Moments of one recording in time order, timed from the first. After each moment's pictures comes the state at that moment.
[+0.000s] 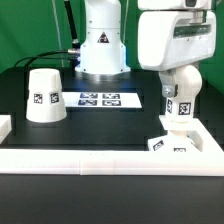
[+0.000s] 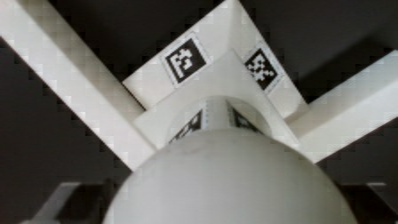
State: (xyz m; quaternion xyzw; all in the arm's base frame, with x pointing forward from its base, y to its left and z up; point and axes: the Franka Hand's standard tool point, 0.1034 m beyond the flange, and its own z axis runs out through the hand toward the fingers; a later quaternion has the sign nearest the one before) arm 0.603 0.099 0.110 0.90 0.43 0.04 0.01
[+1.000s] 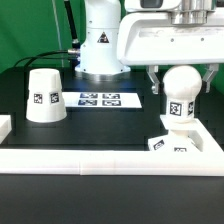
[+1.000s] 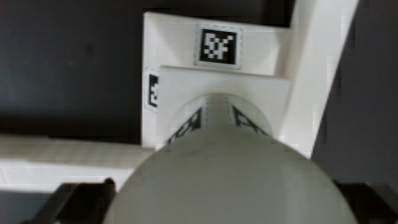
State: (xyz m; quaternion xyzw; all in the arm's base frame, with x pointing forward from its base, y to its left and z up) arm 0.603 0.100 0.109 1.00 -0.03 0.05 -0.01
